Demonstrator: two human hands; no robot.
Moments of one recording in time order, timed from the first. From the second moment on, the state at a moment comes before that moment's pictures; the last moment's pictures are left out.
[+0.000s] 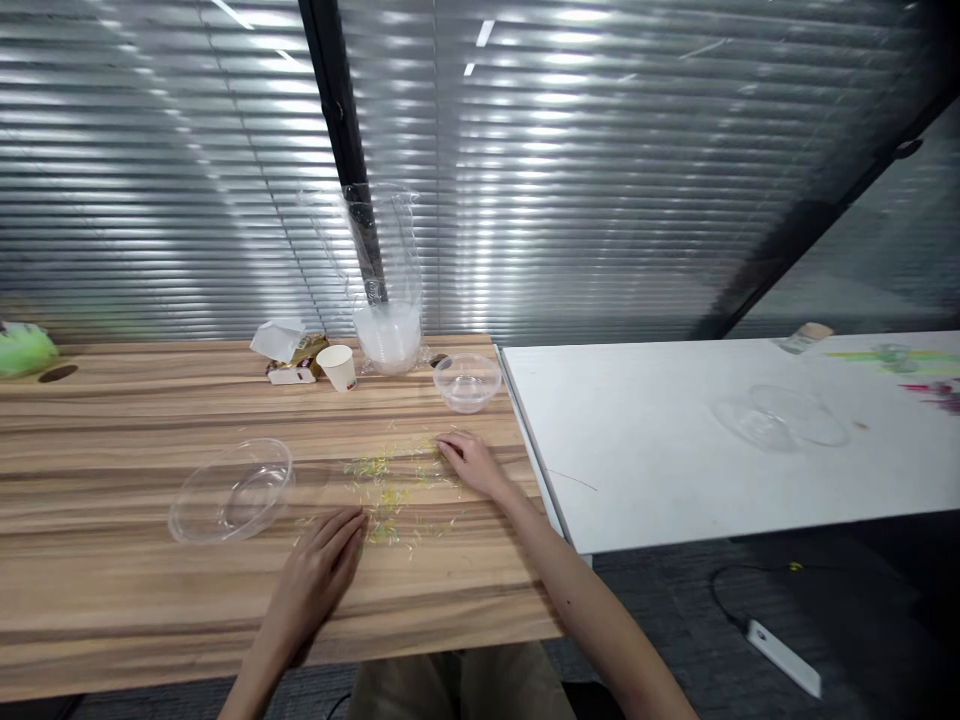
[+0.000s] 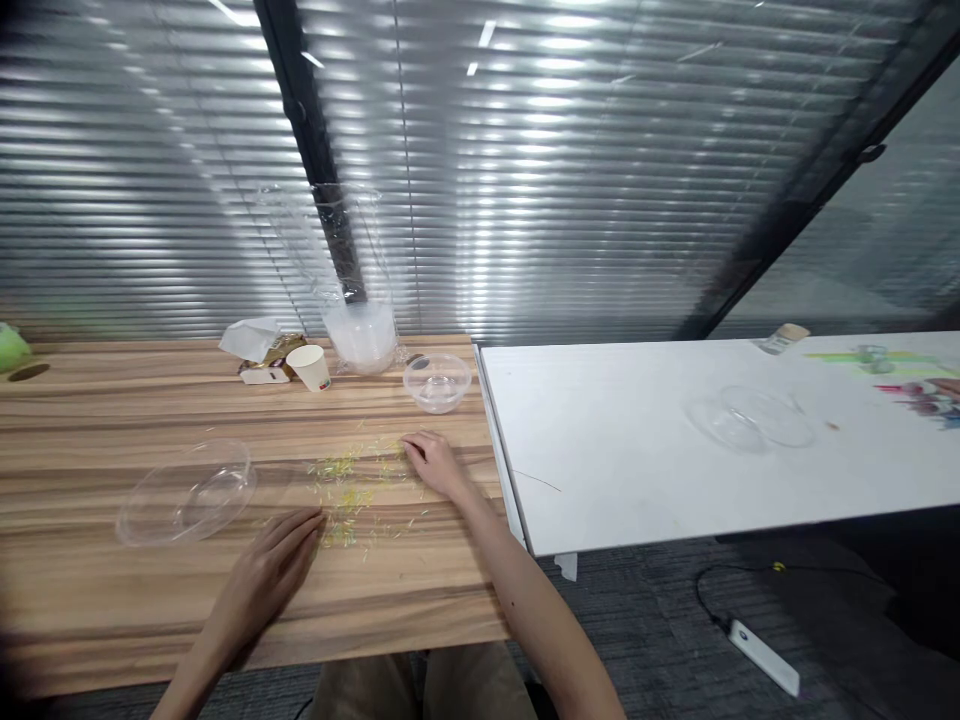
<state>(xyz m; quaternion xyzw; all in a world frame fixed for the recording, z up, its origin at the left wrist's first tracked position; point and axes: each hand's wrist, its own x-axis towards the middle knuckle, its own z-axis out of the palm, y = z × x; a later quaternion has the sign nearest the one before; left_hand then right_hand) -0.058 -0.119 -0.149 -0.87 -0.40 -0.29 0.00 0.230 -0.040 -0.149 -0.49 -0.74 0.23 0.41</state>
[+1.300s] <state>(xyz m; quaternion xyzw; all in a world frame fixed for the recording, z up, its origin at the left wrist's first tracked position) -0.078 -0.141 -0.149 -0.91 -0.39 -0.11 0.06 0.232 -0.038 -0.153 -0.48 -0.74 0.23 0.41</state>
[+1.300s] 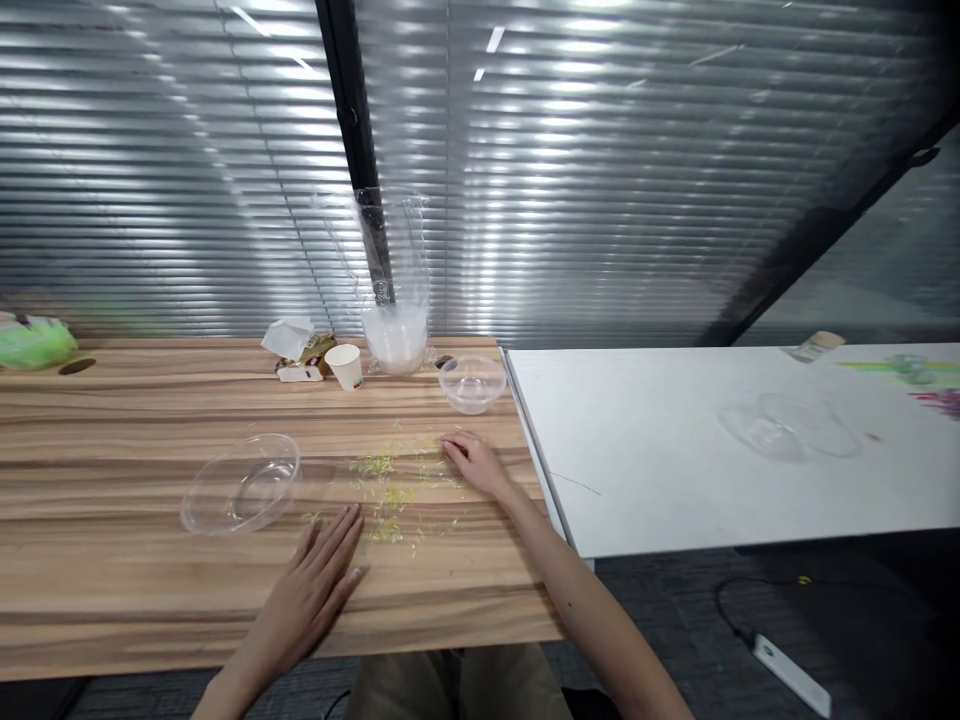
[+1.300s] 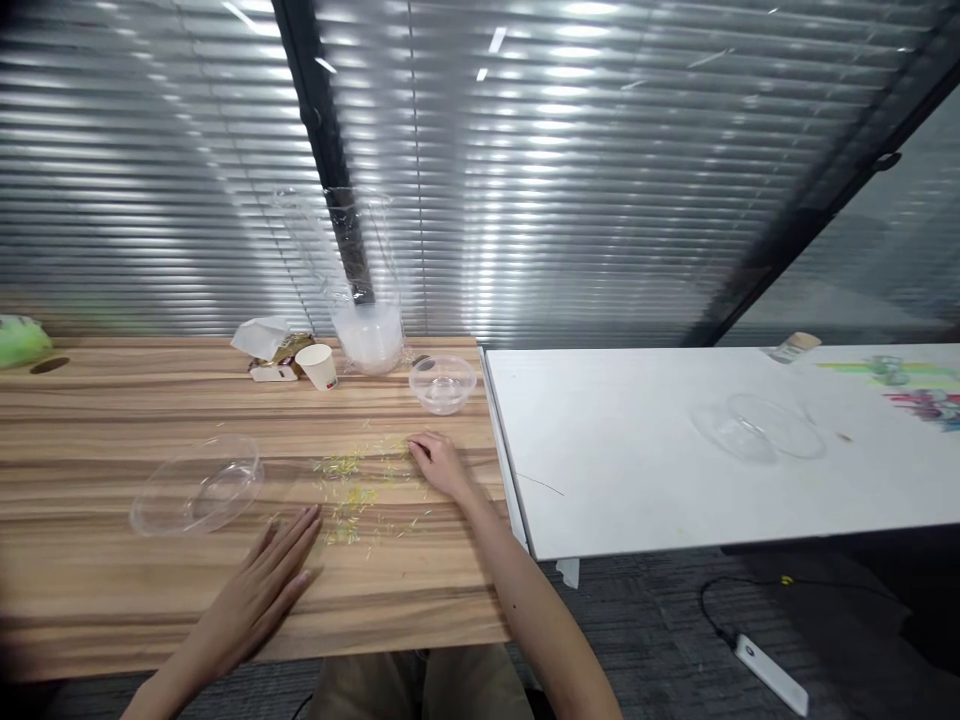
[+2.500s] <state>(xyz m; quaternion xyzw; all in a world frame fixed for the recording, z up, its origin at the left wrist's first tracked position) -0.046 -0.129 -0.181 -0.85 -0.47 -0.21 0.08 0.232 -0.041 -0.156 -0.46 -0.76 0.20 0.41</state>
